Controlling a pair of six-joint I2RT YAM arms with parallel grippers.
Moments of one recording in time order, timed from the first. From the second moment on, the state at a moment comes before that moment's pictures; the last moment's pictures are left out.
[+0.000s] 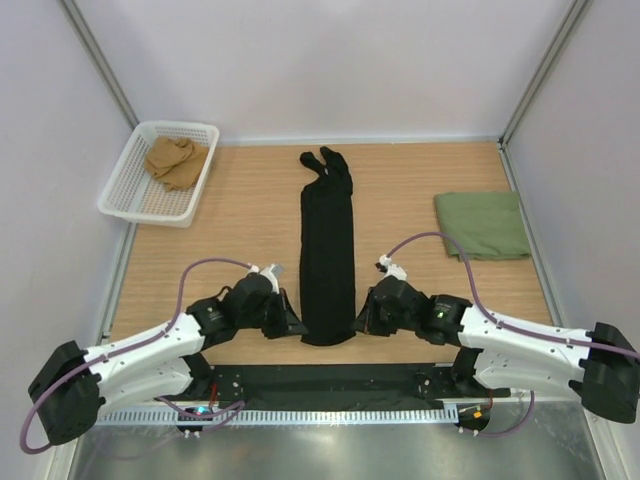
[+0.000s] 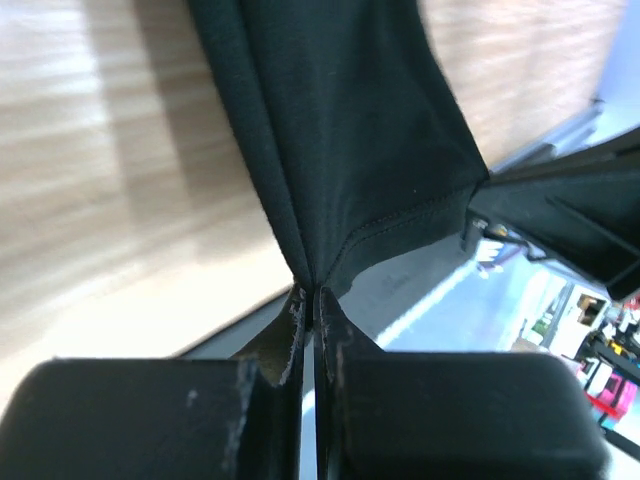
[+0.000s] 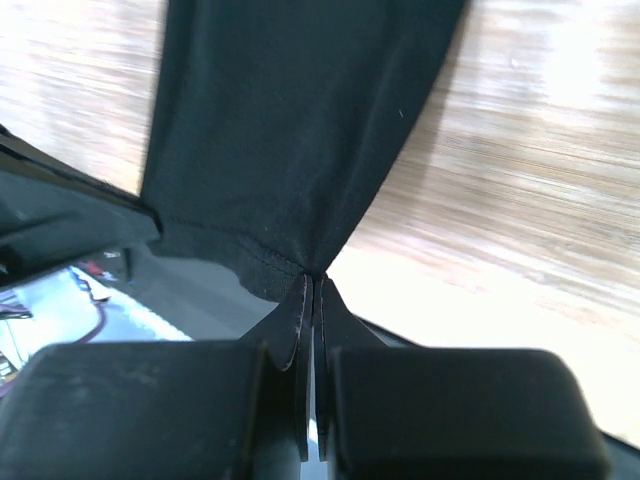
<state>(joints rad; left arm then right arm) -0.87 0.95 0.40 -0.22 0.22 -1.06 1.04 0.98 0.51 -0.36 0.06 1.07</state>
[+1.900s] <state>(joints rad) -0.40 1.61 1.17 -0.40 0.39 -0.84 0.54 1.64 1.27 -0.47 0.04 0.61</state>
